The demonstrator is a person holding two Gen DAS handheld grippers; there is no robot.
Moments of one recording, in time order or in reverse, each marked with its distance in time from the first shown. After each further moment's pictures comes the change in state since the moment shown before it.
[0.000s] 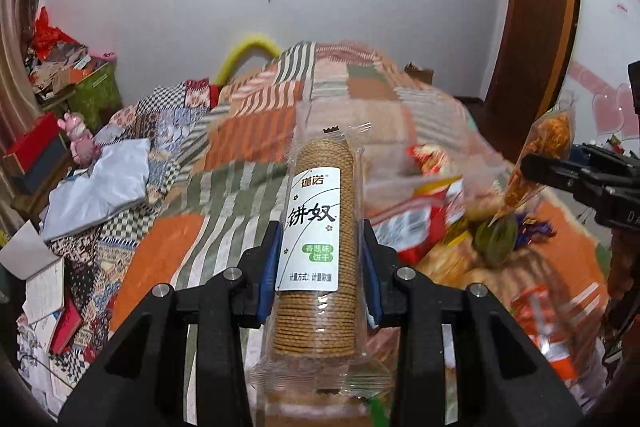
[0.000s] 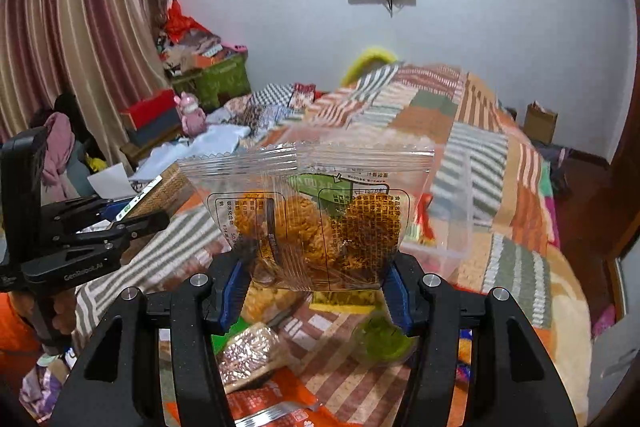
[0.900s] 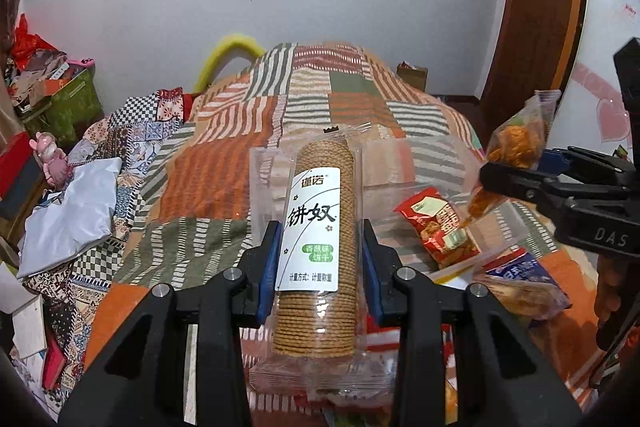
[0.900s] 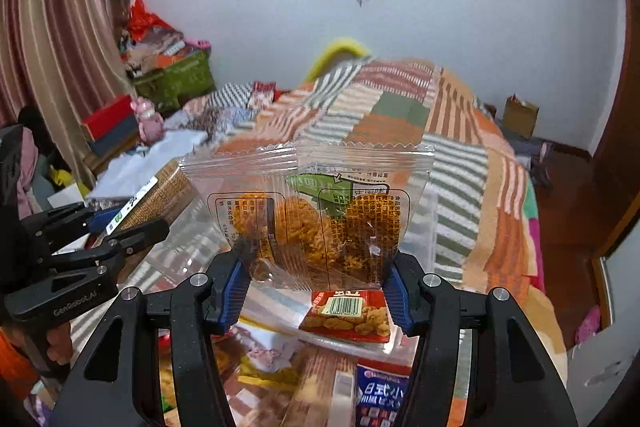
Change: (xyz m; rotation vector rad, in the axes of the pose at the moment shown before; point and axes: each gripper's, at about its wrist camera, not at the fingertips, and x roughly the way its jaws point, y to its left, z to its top) left arm 0.099 -0.025 0.068 0.020 0.038 -0.025; right arm 0.065 -0.051 0.045 0.035 0.072 -0.085
